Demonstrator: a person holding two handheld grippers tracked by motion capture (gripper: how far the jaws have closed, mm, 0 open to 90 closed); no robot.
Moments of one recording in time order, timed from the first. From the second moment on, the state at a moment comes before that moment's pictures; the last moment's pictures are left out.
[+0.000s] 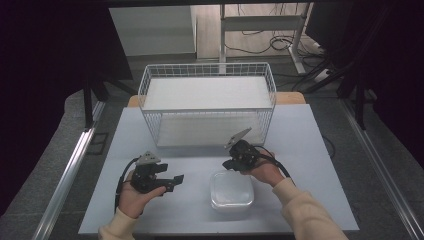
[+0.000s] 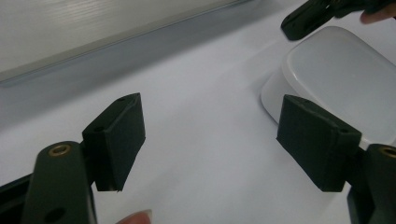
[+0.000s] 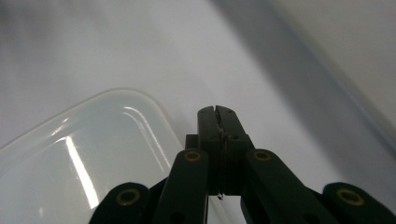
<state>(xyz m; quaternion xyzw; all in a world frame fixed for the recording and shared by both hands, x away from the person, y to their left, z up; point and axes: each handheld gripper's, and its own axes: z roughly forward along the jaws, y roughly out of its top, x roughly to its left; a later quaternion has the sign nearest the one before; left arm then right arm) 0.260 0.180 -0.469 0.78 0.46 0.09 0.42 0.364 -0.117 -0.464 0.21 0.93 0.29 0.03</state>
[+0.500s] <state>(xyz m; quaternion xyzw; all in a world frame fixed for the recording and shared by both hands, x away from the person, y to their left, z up) 0.259 0.182 -0.468 0.78 0.46 0.09 0.42 0.307 -0.219 -0.441 0.31 0.89 0.33 0.07</state>
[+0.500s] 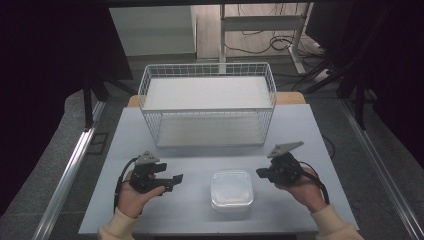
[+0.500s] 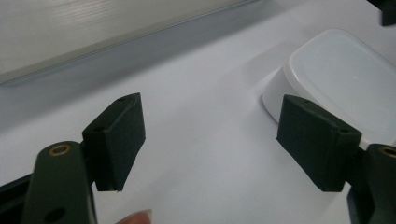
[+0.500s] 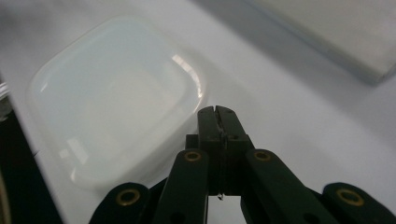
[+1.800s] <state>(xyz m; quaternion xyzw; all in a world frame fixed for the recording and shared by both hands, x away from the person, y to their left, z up) 0.261 0.186 -0.471 0.77 0.48 0.10 0.41 0.310 -0.199 -0.477 0.30 0.90 0.31 0.04</state>
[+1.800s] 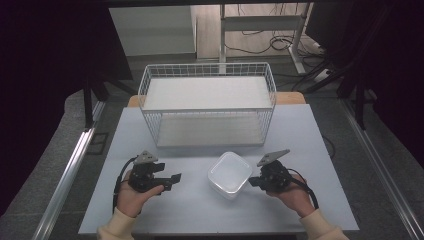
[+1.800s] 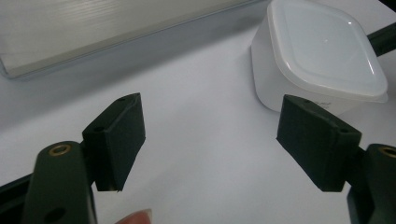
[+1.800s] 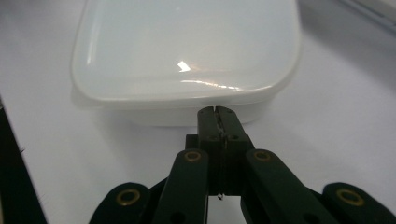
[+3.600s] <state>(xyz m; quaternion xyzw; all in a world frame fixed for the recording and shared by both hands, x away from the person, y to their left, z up) 0.263 0.193 -0.471 0.77 0.48 0.10 0.41 0.369 -0.150 -0.481 0.33 0.89 0.32 0.08</state>
